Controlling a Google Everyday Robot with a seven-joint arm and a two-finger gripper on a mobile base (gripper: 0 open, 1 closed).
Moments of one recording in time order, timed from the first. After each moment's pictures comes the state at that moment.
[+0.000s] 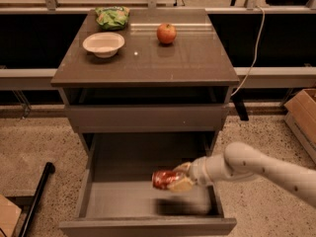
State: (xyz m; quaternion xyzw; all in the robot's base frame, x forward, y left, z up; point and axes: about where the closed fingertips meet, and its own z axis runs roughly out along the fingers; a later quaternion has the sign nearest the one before) arm 0.510 -0.076 0.491 -0.47 0.77 0.33 0.28
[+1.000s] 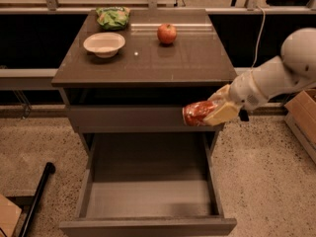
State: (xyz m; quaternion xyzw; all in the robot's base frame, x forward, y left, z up) arm 0.565 -0.169 0.786 -0.56 0.75 0.20 0.28
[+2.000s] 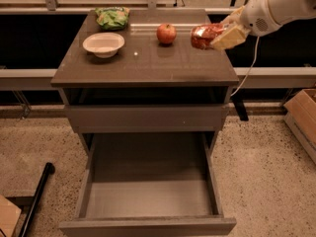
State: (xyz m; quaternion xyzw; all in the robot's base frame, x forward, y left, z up) arm 0.694 -0.190 0.959 -0.52 0.74 0.07 0.42
